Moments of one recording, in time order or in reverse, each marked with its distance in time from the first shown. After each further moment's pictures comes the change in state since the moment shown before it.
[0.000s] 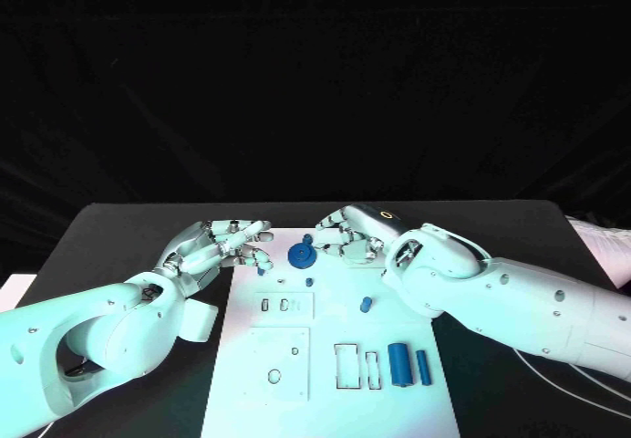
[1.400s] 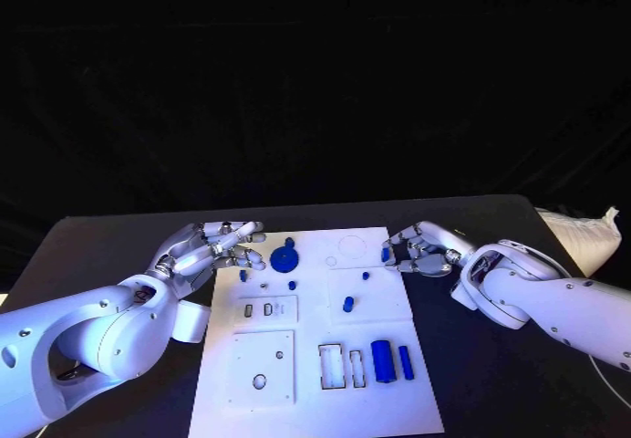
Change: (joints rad) left arm -0.001 0.003 0.000 -0.019 0.010 0.008 0.000; left_hand 0.004 0.004 0.003 -0.003 0.000 0.000 0.000 0.000 0.000 0.000 0.000 0.000 0.000 0.000 0.000 0.000 0.004 0.000 0.000 0.000 0.000 0.001; right arm -0.084 -0.250 0.026 -0.078 0.268 0.085 0.260; right_hand 0.106 -0.062 -0.005 -0.118 -0.017 0.031 0.008 0.000 -0.002 0.002 0.005 0.023 0.021 0.000 0.007 0.029 0.001 0.000 -0.001 0.005 -0.003 0.001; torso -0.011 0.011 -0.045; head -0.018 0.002
